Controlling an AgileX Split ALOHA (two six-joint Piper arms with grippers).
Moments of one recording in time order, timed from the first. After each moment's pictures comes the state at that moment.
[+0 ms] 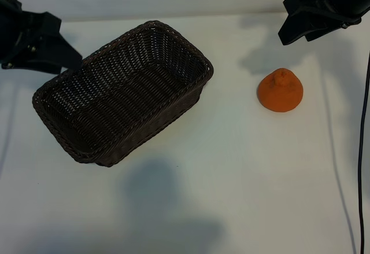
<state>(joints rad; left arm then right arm) 0.01 1.50 -1.28 -0.57 1.16 0.31 0.07 1.68 -1.55 0.44 1.22 -0.27</state>
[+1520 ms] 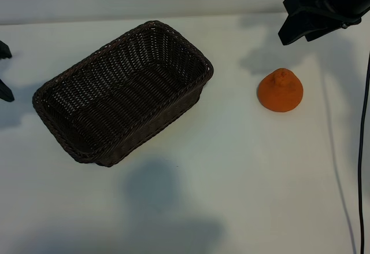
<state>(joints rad) 0.17 1.37 -1.04 -0.24 0.98 -0.26 0.07 1.68 -1.55 0.44 1.22 -0.27</state>
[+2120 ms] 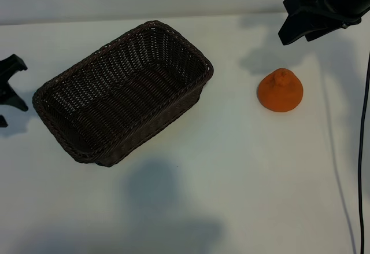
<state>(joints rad) 0.17 1.45 -0.94 -0.27 0.80 -0.32 0.07 1.68 -1.55 0.44 1.22 -0.27</state>
